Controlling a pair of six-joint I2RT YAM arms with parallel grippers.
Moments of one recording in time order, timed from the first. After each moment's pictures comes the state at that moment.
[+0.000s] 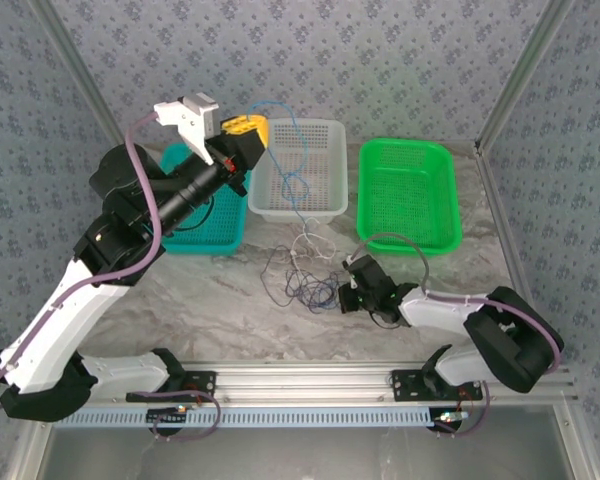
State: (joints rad) left arm -0.84 1.15 1.66 -0.28 -0.02 -0.19; right arm 0.73 1.36 0.43 0.02 -0.01 0.46
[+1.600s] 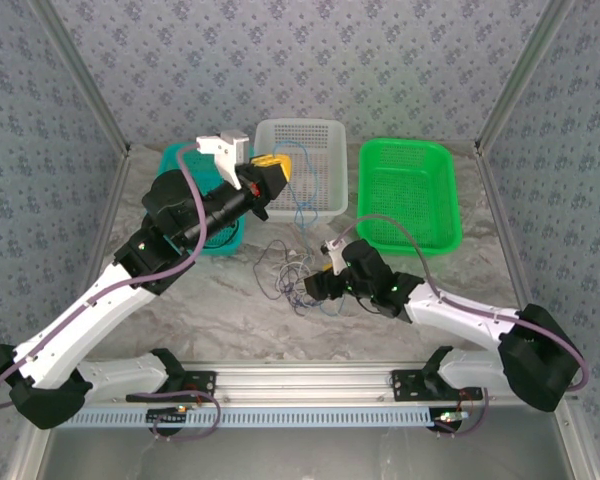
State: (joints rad) left arm -0.84 1.10 1.32 -0.10 0.04 -0.38; right arm 0.81 1.22 0.60 0.01 -0.13 0.32
